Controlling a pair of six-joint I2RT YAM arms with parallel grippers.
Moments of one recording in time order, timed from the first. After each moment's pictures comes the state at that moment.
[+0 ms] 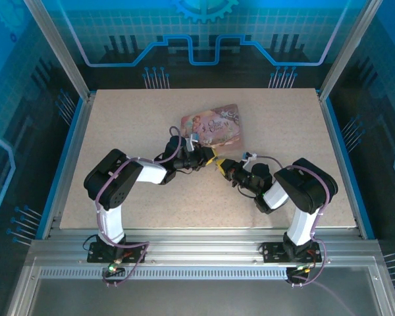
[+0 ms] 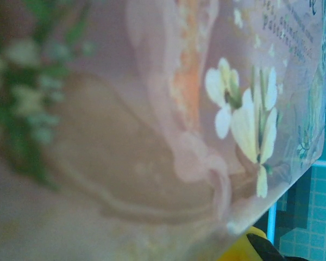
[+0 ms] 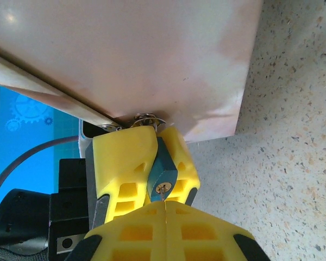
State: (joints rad) left arm -0.54 1.90 0.84 0.71 0.53 -1.27; right arm 0.50 1.80 0.32 1.34 -0.32 1.53
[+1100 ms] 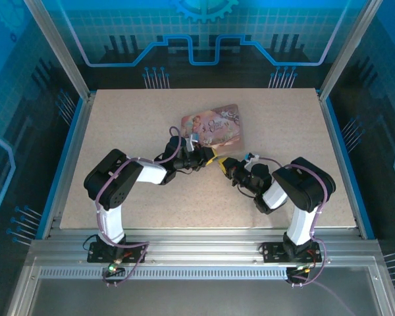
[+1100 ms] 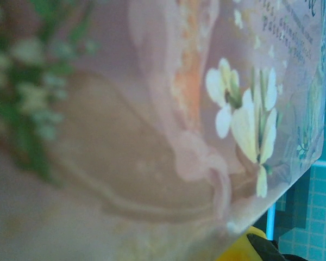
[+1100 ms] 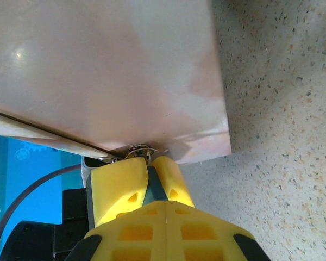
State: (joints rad) left arm -0.54 1.90 0.83 0.71 0.53 -1.28; right arm 0.50 1.83 0.32 1.36 -0.23 1.60
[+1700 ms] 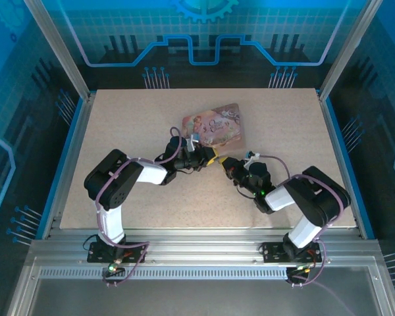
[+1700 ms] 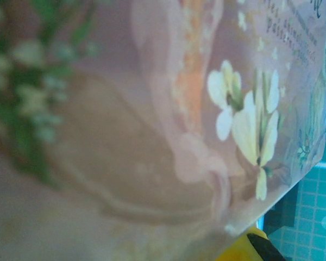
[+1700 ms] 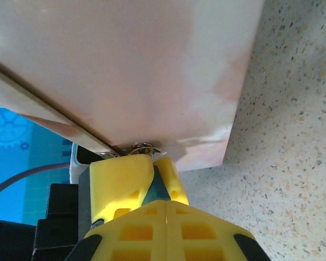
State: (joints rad) left arm -0.55 1.90 0.83 0.73 0.53 -1.32; right arm 0.55 1.63 0.33 1.08 -0.12 1.43
